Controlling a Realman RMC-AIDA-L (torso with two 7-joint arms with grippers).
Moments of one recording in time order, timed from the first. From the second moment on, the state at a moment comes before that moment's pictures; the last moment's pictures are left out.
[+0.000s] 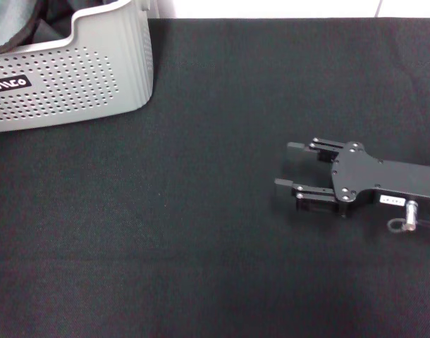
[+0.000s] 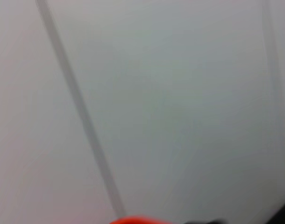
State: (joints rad) left arm -0.54 -2.08 0.66 1.53 2.14 1.36 -1.91; right arm 0.48 2.03 -1.35 -0.51 1.85 1.45 -1.99
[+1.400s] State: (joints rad) left arm -0.54 -2.04 0.67 1.38 2.55 1.15 -2.15; right arm 0.48 2.03 -1.35 -0.40 1.87 1.42 -2.05
